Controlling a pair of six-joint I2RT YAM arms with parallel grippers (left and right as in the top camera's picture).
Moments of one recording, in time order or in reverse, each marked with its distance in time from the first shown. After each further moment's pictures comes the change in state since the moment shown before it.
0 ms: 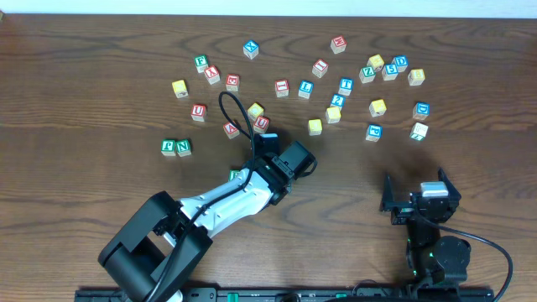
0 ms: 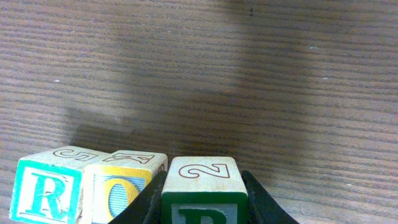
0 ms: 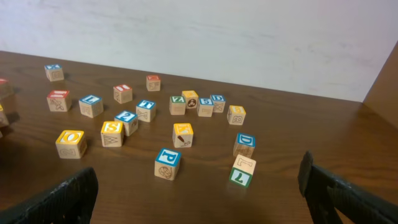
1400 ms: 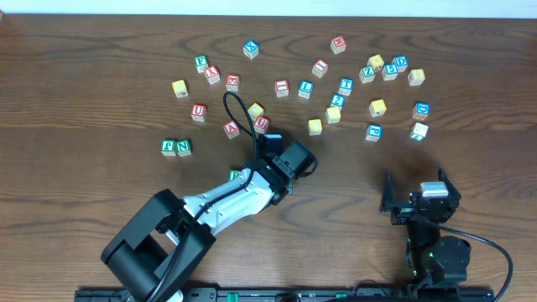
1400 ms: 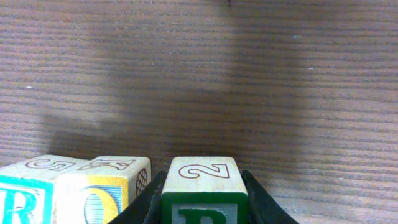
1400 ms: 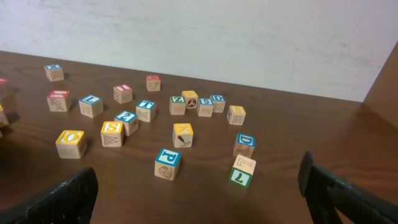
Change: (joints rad) left arm 0.000 0.015 -0.003 0.032 0.032 0.054; right arm 0.000 0.000 0.000 0.000 0.000 0.000
